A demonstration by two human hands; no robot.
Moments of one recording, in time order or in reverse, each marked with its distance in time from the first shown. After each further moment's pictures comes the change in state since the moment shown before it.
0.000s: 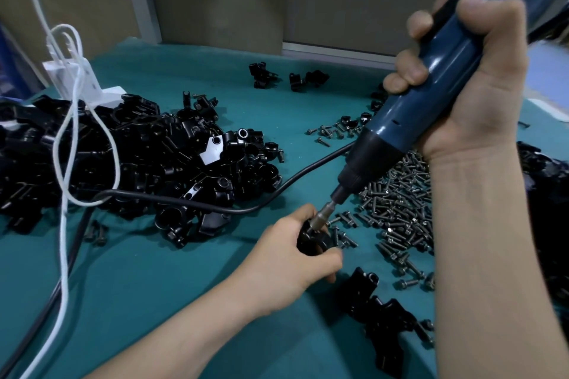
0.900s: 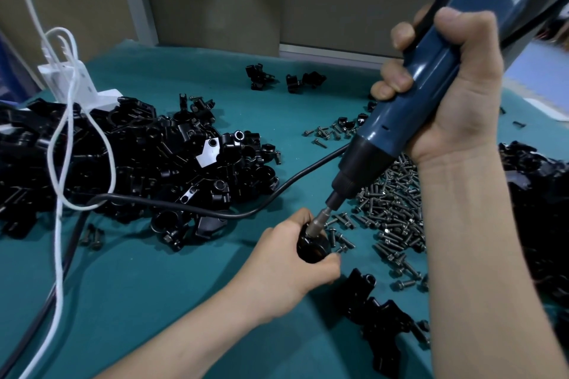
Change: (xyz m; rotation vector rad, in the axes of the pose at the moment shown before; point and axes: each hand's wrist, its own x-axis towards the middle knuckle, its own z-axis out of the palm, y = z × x) left_hand -0.003 0.001 0.004 0.139 0.091 0.055; right_hand 0.000 0.006 0.001 0.031 0.003 0.039
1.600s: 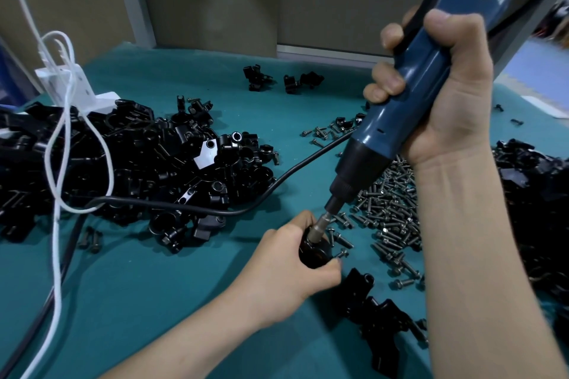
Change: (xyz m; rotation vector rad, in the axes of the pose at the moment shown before) left_hand -0.003 0.002 0.001 0.018 0.002 0.033; right_hand 0.000 0.001 -0.002 0.014 -0.037 0.013
